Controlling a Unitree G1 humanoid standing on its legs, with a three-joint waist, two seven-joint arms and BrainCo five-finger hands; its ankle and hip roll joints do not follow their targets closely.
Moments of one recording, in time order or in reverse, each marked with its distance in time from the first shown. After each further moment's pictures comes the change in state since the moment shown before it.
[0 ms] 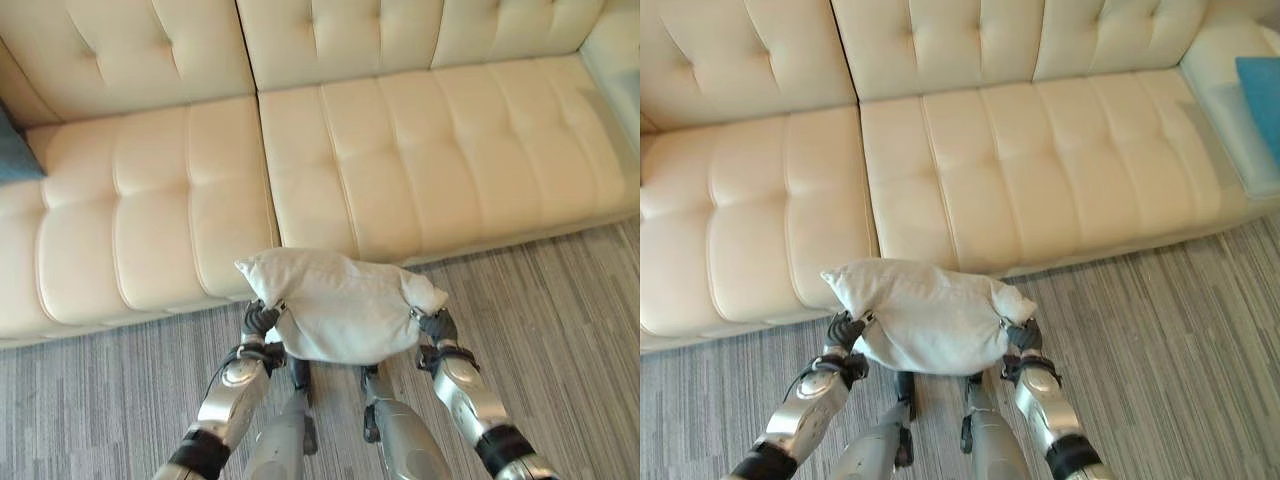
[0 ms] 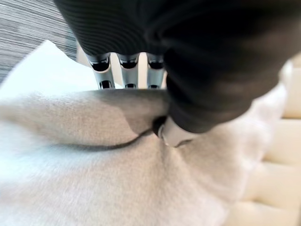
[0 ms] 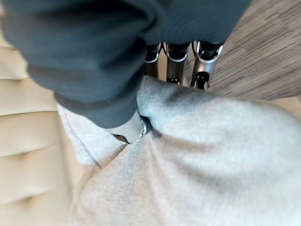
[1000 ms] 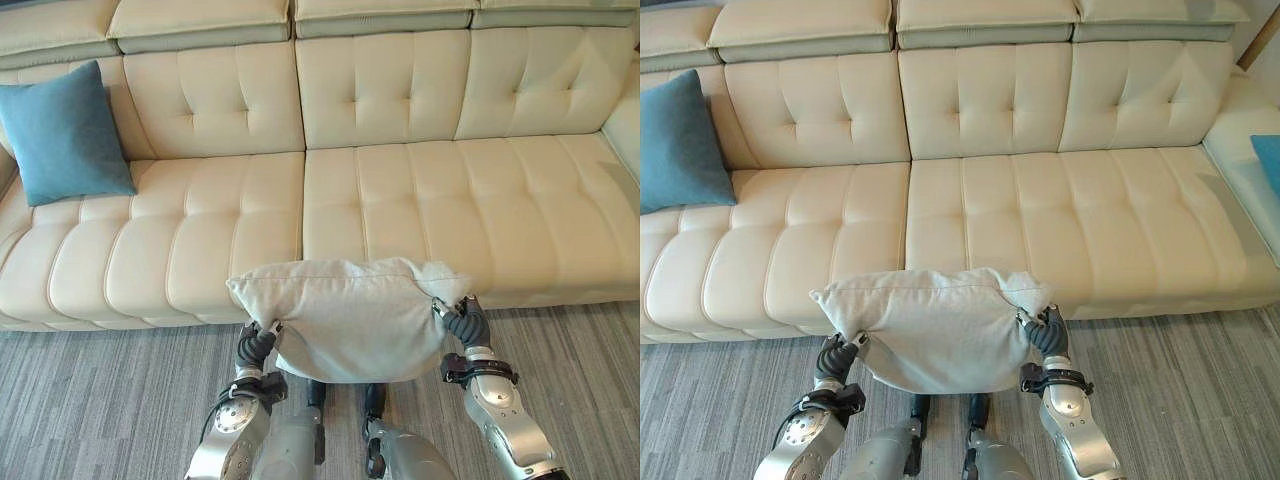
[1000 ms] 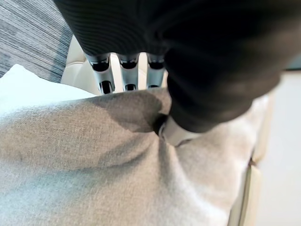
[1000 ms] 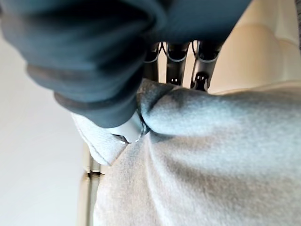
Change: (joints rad) left arm 0.163 -0.082 0.038 -0.223 0.068 0.003 0.058; right arm 0.148 -0.074 -0.050 -0.373 -0.169 -0.030 -0.051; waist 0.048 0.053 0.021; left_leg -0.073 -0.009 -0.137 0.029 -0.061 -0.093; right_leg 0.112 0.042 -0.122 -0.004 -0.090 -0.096
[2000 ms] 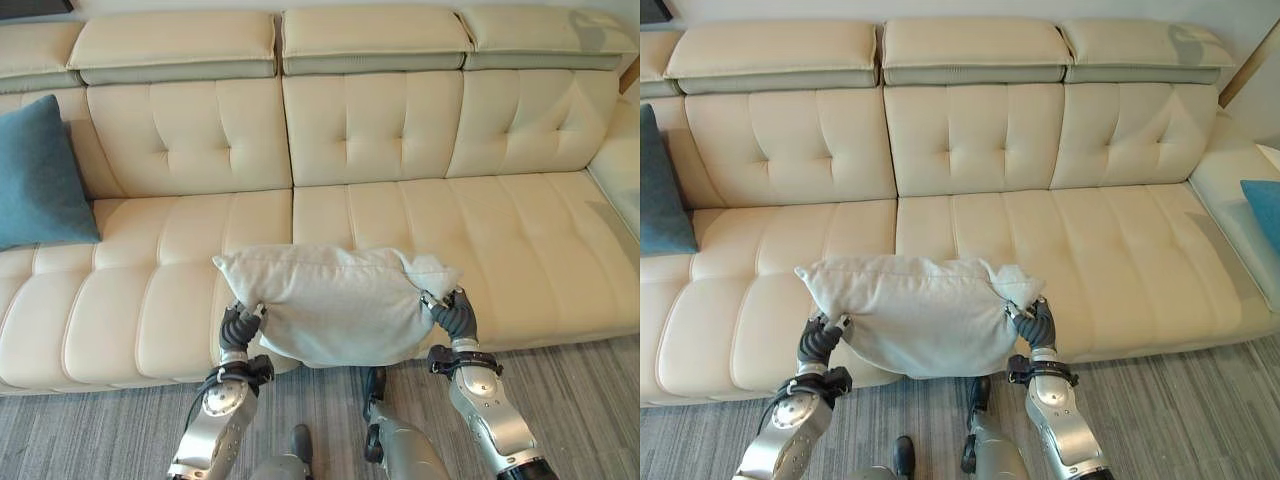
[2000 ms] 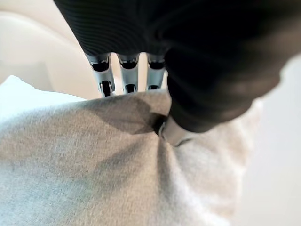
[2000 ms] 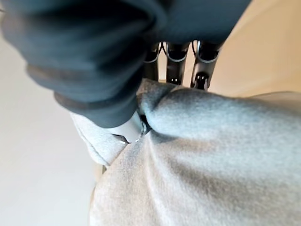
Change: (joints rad) left arm -0.007 0.025 0.058 -0.014 0.078 -0.010 0.029; right arm -0.033 0.061 0.022 0.035 -0.037 0.010 0.003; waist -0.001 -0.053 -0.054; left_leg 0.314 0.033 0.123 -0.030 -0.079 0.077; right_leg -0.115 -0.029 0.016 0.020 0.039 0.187
